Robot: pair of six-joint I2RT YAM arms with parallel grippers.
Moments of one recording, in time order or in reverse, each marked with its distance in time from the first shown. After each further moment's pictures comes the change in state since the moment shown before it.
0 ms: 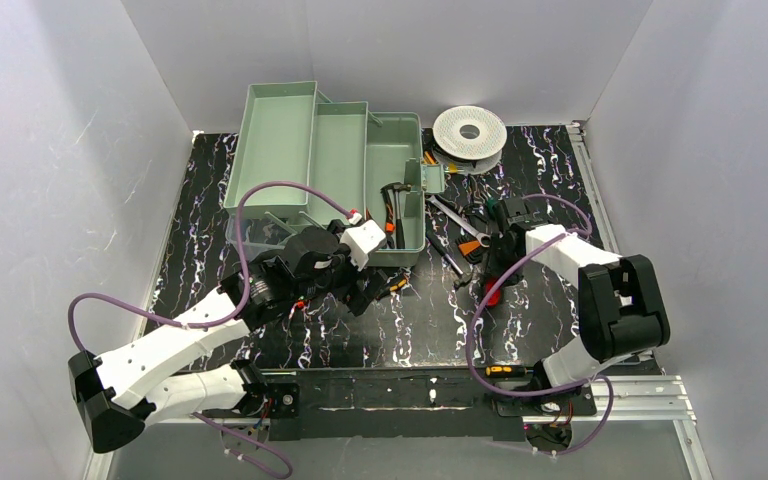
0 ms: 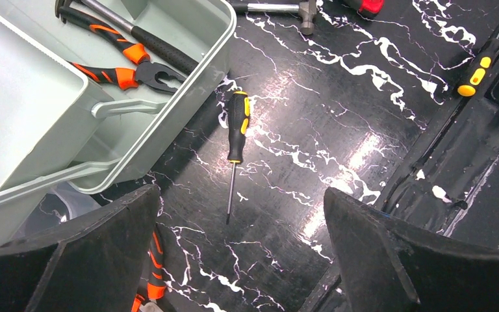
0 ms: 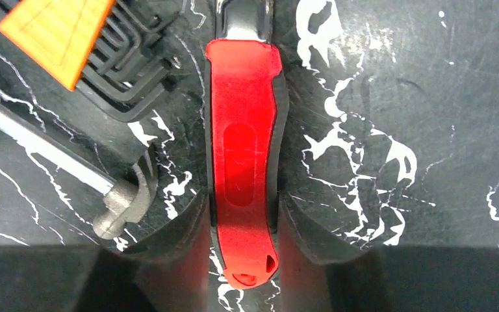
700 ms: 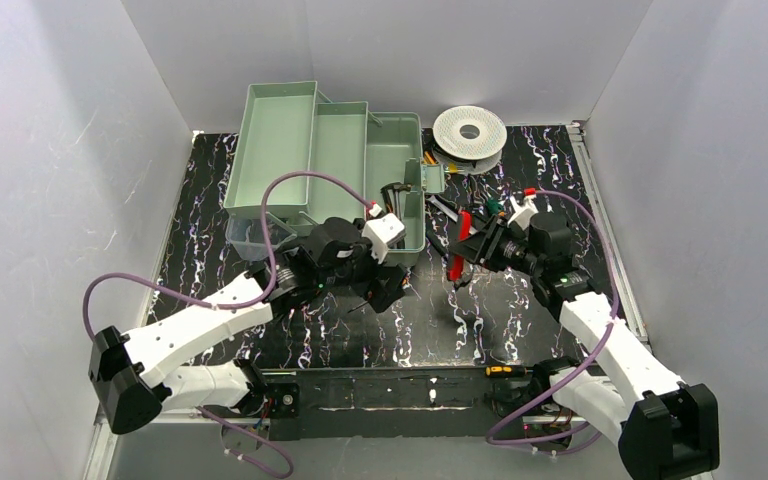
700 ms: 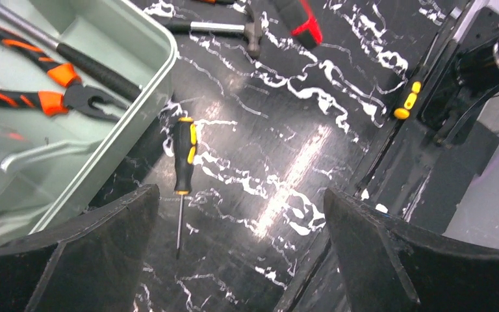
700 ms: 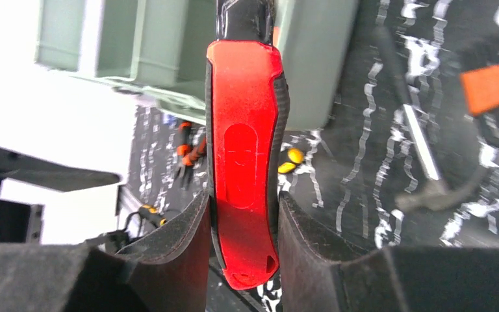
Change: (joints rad) left arm 0.000 0.130 0.029 0.090 0.138 -0.103; right arm 0.022 -0.608 -0.282 0.524 -0.489 0.243
